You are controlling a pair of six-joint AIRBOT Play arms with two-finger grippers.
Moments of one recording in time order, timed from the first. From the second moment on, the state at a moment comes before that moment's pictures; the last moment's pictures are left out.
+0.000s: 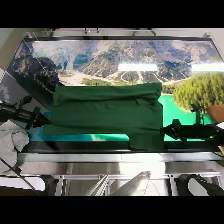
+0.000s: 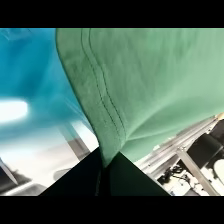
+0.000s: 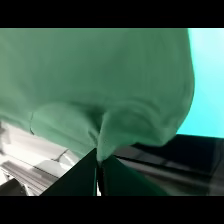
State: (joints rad) left arm 0.57 -1.66 1.09 0.97 -1.57 -1.15; right arm -0.40 -0.98 0.41 -0.65 1.20 1.15
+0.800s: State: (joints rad) left arm 0.45 -1.73 1.46 0.80 -1.53 -1.16; right arm -0.31 -1.16 0.66 -0.22 0.92 0.86
